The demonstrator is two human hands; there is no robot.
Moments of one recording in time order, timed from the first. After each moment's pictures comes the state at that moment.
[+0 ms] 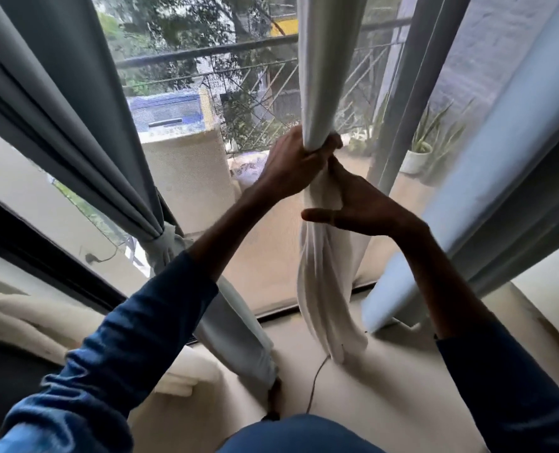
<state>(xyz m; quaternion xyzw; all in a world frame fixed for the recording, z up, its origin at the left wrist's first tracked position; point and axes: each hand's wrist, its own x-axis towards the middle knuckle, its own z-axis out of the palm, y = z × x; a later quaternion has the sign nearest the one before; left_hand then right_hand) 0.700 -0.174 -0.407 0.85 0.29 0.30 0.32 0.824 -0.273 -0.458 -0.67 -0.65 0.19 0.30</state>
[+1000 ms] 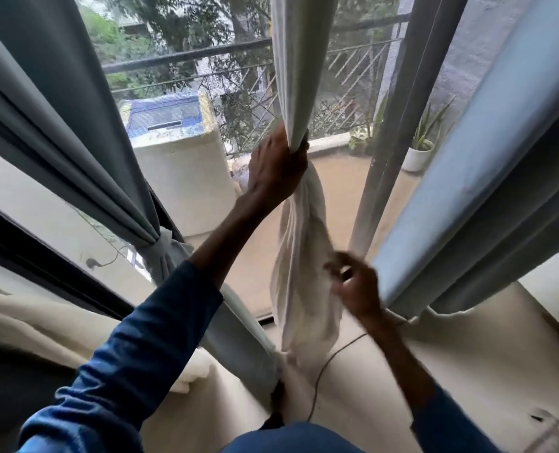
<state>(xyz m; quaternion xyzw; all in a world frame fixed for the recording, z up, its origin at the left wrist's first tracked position) 0.711 -0.147 -0.436 0.83 0.38 0.35 0.21 0.783 -0.330 -0.621 -0.77 -0.41 0.11 0.47</state>
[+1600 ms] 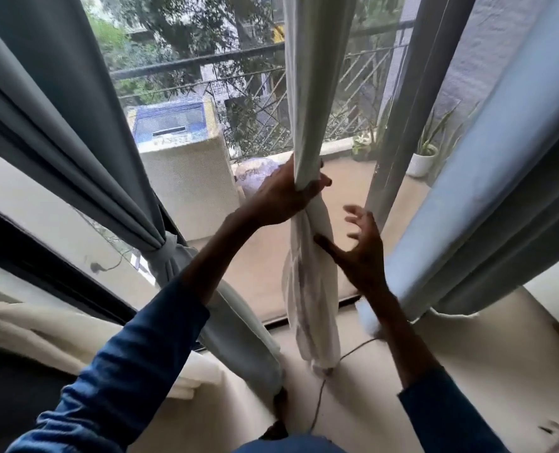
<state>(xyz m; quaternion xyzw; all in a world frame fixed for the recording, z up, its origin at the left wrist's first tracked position) 0.692 -0.138 -0.456 0.88 0.19 0.22 0.39 0.808 -0.284 -0.570 -0.70 -0.40 0.11 0.58</state>
